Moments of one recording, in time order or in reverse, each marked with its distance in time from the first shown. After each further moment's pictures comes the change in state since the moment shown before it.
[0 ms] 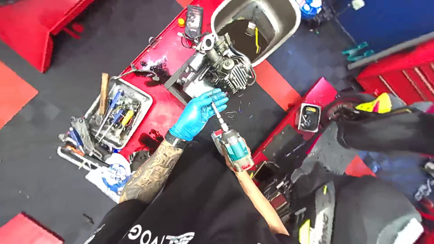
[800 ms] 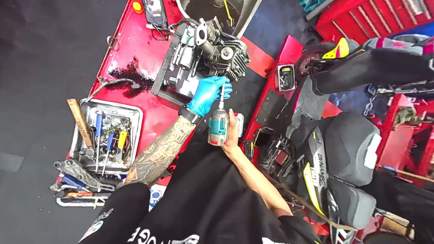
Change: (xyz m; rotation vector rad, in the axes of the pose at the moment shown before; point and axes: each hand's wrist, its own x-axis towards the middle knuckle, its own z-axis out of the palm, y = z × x) left_hand 0.085 0.025 -0.035 0.311 -0.034 -0.312; right_hand 0.017 -0.012 0.116 -0.537 0.181 -0.178
